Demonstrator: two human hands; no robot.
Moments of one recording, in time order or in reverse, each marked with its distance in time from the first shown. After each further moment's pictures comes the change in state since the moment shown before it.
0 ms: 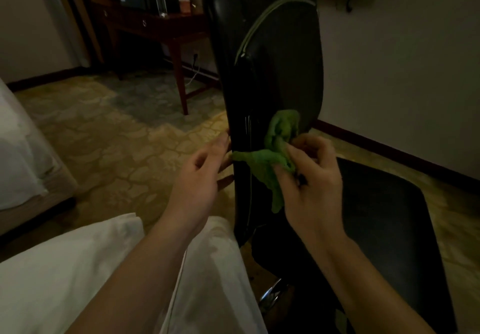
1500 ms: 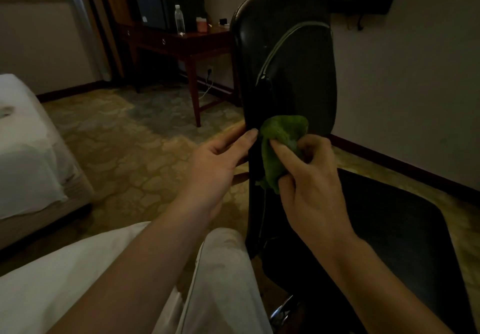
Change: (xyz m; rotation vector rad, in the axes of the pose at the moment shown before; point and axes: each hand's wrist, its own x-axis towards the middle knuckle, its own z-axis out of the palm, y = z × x) left_hand 0.010 0.039 0.006 -0.024 -0.025 0.003; right_hand 0.019 -0.022 0.002 -0.297 -0.200 -0.090
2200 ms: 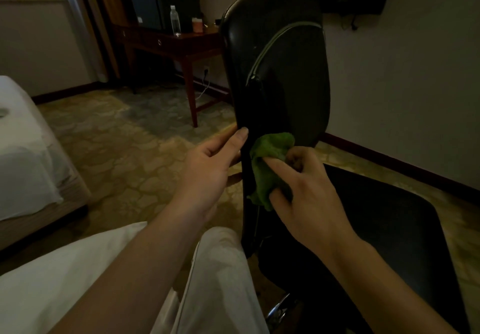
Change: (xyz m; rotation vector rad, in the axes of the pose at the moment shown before) left_hand -0.003 -0.003 0.003 0.003 0.014 0.015; right_hand -0.010 0.015 -0.005 -0.012 -0.132 -0.043
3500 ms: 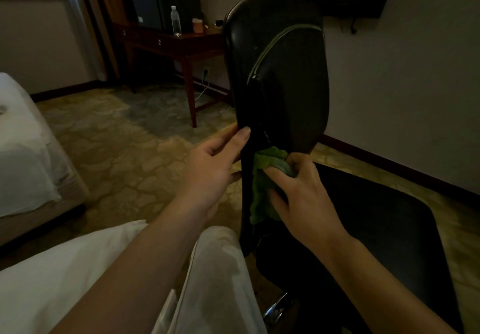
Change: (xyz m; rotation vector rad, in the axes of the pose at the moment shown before) left_hand -0.001 -0.001 0.001 -0.042 0.002 0.004; right_hand -0.005 0.015 0.017 -0.070 -0.077 -0.009
